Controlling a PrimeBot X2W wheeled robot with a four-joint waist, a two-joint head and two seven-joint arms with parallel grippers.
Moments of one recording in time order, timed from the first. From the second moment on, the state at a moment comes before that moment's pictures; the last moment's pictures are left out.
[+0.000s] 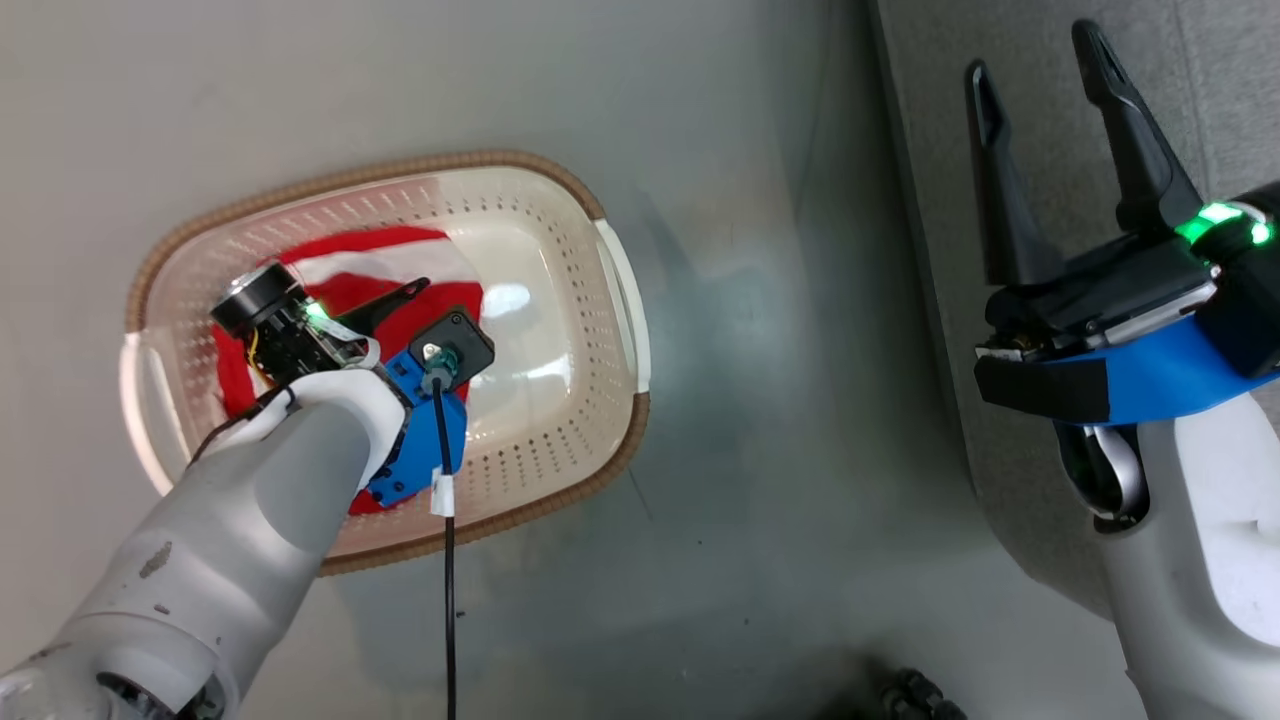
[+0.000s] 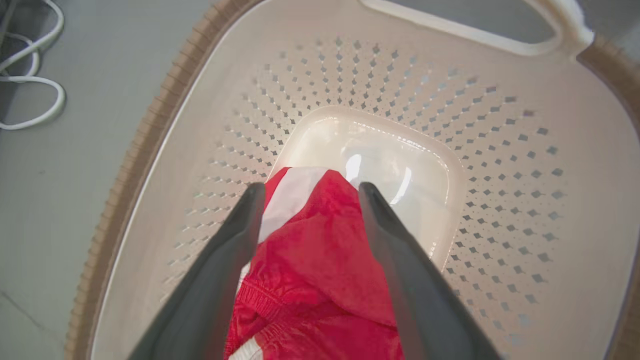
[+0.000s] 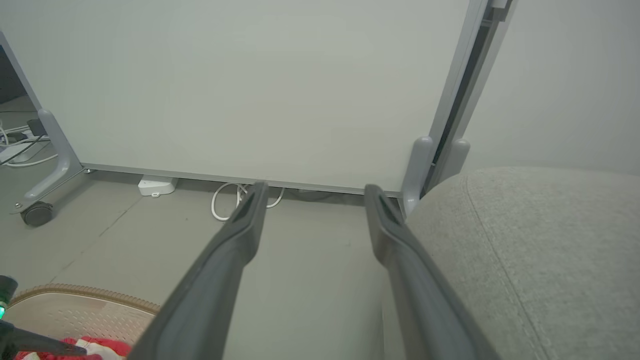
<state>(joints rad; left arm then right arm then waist) -0.97 0.23 -1.11 1.15 -0.22 -0.13 -0.17 -0.56 -0.18 0.14 0.06 0.17 0.13 -0.26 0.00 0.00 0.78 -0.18</state>
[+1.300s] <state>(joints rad) -1.19 0.28 -1.28 1.27 -0.30 -0.13 0.09 -0.66 -0.18 0.13 -0.02 0.16 0.13 -0.26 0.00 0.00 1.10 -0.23</state>
